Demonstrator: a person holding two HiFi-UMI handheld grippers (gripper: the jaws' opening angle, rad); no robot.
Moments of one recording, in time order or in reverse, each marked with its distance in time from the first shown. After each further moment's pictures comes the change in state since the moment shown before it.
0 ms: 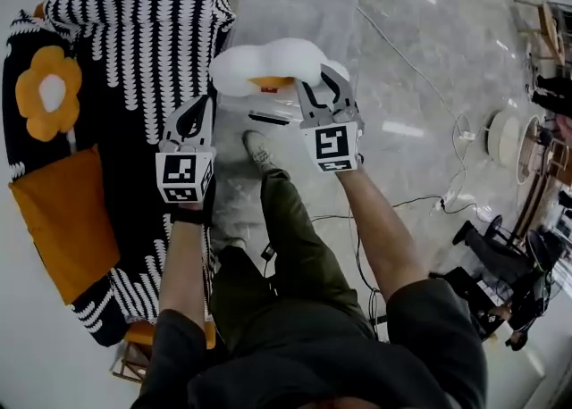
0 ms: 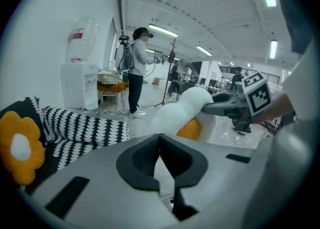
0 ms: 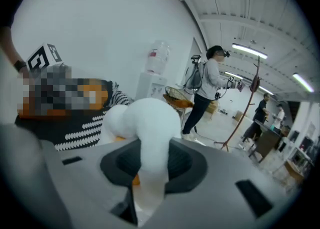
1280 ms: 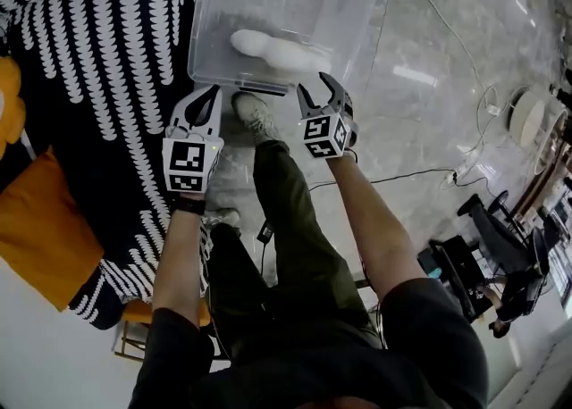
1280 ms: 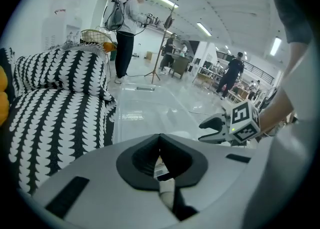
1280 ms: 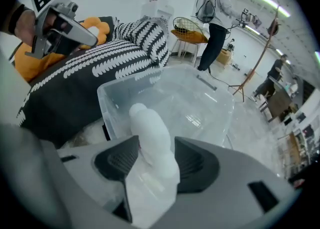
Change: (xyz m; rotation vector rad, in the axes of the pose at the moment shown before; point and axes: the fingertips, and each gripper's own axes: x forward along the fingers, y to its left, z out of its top) left arm 0.140 -0.042 -0.224 -0.036 0.296 -0.138; right arm 0.066 0.089 -0.382 0.052 0.578 0.141
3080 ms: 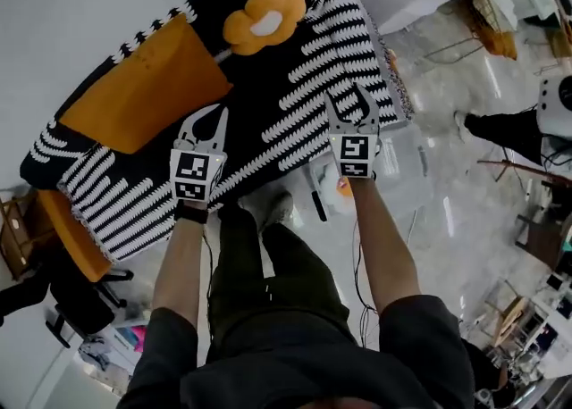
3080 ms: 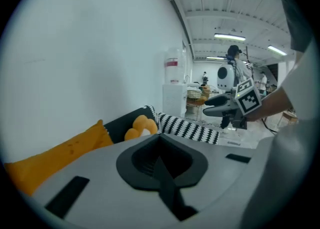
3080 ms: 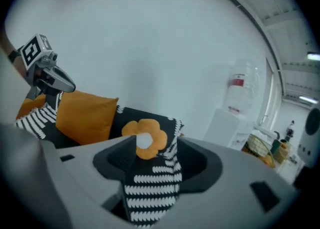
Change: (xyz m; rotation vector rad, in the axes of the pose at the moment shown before) left arm -0.548 0.199 0.045 -0.411 -0.424 0.912; right arm -0.256 0.270 0.599 -0.611 -0.784 0.412
